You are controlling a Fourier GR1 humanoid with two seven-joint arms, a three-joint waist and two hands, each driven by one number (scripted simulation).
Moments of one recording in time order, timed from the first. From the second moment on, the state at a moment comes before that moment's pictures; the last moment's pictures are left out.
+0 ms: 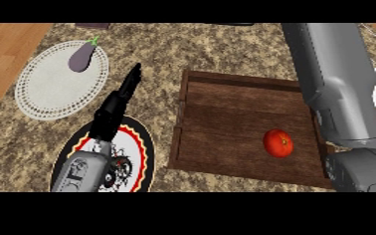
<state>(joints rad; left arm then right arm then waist) -0.24 0.07 -0.12 -1.42 -0.14 0.00 0.03 -1.26 -0.17 -0.33 -0.74 1.73 -0.40 1.23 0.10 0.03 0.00</state>
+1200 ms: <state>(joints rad) -0.23 0.08 -0.09 -1.44 -0.13 0.00 0.04 -1.46 -0.34 -0.55 -0.58 2.16 -0.35 1.23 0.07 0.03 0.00</state>
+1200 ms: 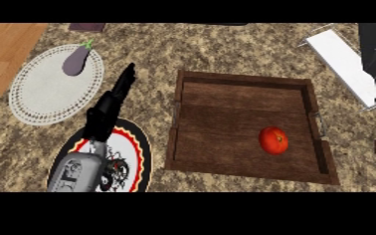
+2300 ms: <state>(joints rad) -0.24 0.08 -0.08 -1.44 -0.14 0.00 0.04 -1.37 -0.48 -0.66 -0.49 2.24 -0.48 1.11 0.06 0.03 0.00</state>
